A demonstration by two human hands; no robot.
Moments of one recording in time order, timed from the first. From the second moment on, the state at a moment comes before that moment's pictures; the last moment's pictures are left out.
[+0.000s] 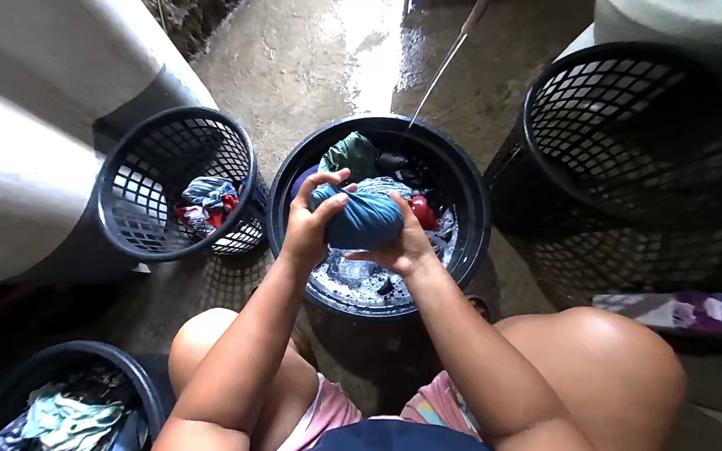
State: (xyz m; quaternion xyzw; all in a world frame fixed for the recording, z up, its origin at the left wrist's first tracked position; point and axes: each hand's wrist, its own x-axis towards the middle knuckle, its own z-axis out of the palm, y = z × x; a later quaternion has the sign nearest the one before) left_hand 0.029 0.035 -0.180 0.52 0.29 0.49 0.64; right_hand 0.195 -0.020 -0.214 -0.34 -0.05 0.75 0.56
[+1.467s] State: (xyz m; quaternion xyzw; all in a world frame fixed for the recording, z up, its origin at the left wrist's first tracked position) left_hand -0.075 0.051 -0.062 0.75 0.54 0.35 0.13; right_hand 0.184 -0.002 -0.239 -0.49 -0.72 0.13 0.47
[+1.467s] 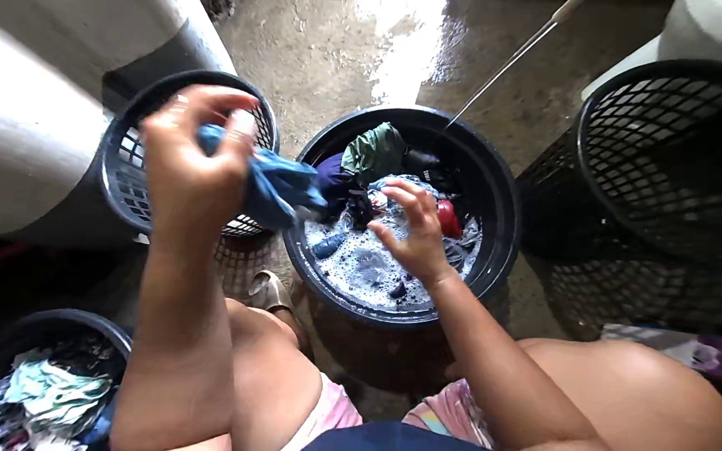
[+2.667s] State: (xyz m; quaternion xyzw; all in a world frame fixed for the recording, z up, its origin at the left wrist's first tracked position) left_hand 0.016 0.060 -0.203 0.52 0.40 0.36 0.66; right_hand 0.250 -0.017 -0.194 -0.56 -0.36 0.46 0.58
